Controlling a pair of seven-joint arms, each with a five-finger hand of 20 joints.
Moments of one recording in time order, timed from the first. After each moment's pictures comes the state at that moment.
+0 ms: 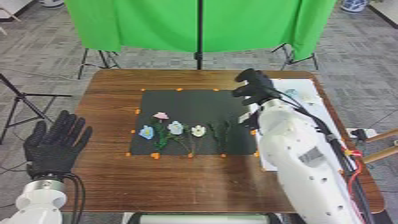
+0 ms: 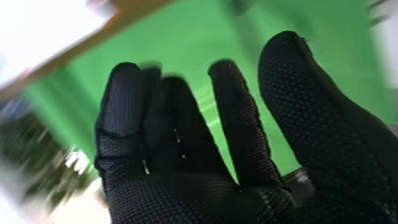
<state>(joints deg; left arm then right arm) 125.9 -67.0 -102.9 -122.8 4.7 15.7 13.4 -80.7 -70.9 72.0 -107.0 -133.4 -10.5 28.1</state>
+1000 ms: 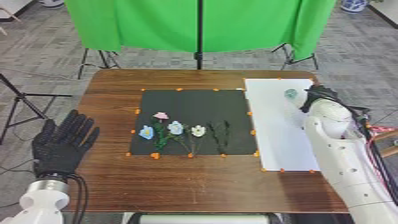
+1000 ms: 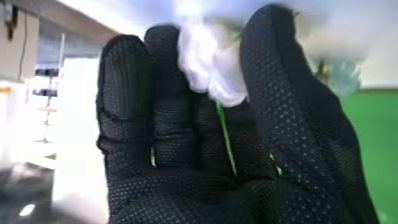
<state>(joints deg) 126.5 -64.0 -101.7 -122.5 5.0 13.8 12.1 -71.2 -63.9 78.7 -79.0 -148.6 -18.9 31.1</state>
